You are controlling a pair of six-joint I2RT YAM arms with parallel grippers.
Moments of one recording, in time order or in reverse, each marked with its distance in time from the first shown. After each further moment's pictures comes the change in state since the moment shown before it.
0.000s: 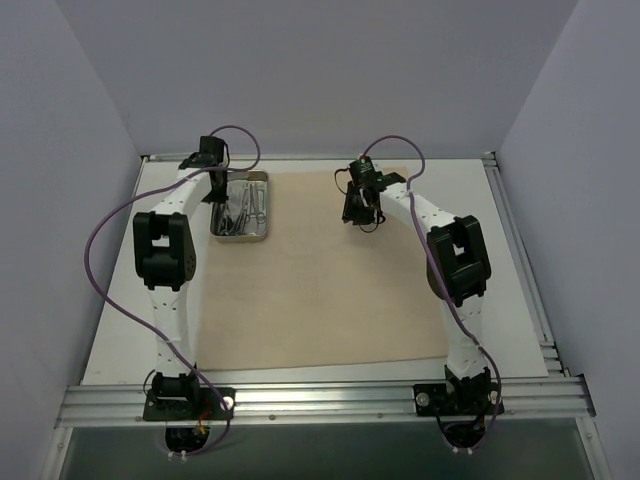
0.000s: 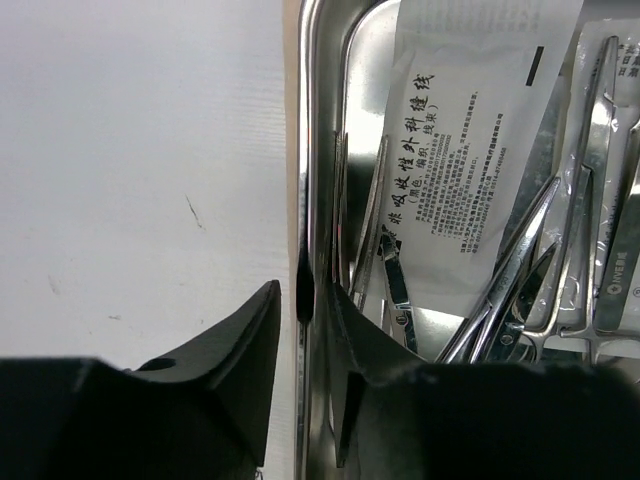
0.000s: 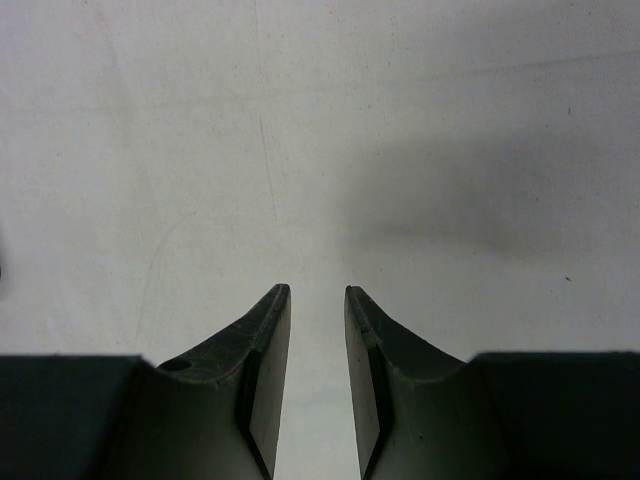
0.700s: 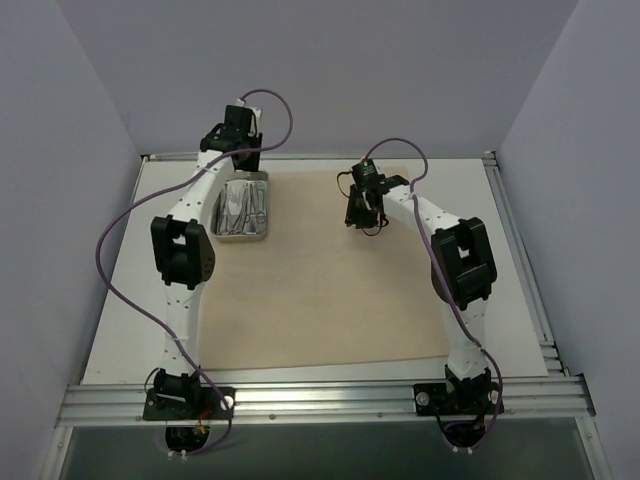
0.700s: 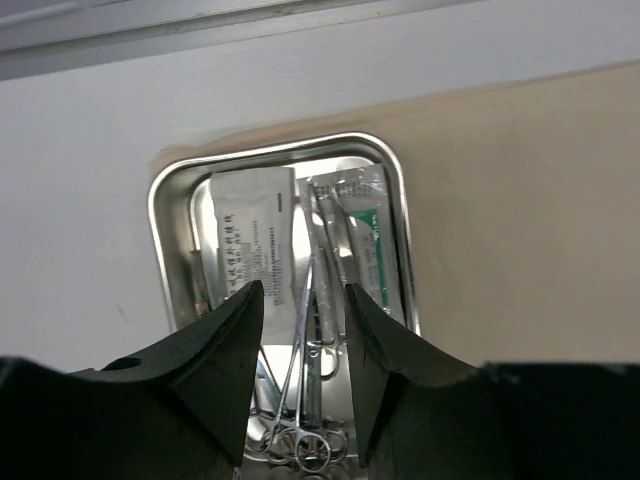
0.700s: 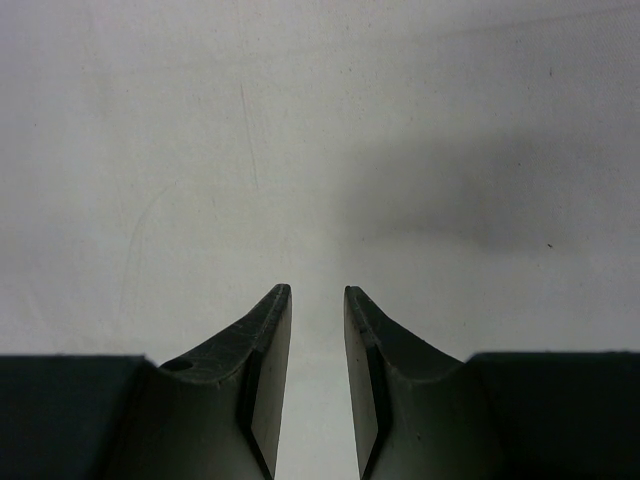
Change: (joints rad) left arm -0.134 0.058 0.394 -0.116 0.074 0.006; right arm 0.000 -0.049 -0.068 0.003 0.003 -0.011
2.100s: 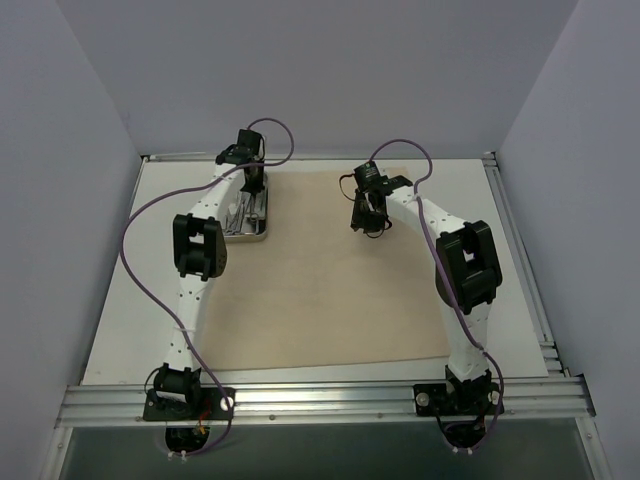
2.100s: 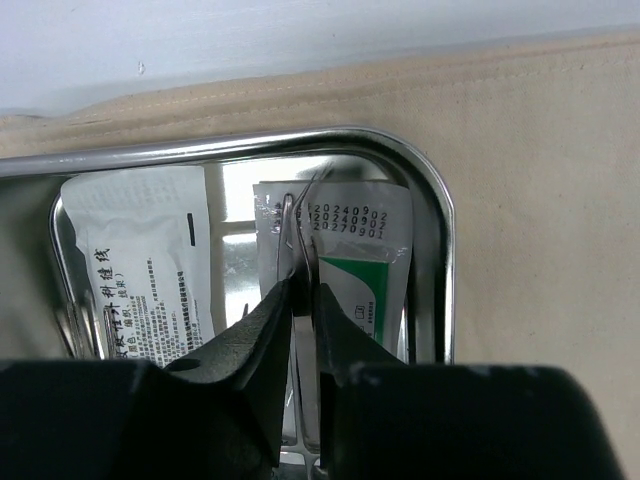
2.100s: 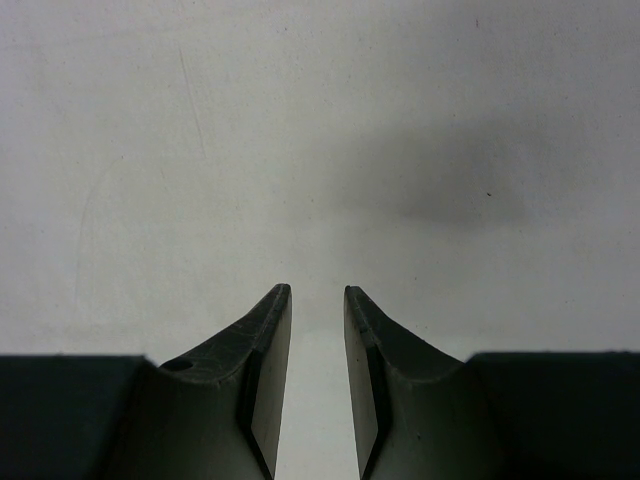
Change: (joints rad) left arm 0.001 0.307 0.163 -0.026 0.026 -0.083; right arm 0.000 -0.049 -0.032 -0.075 0.059 0.001
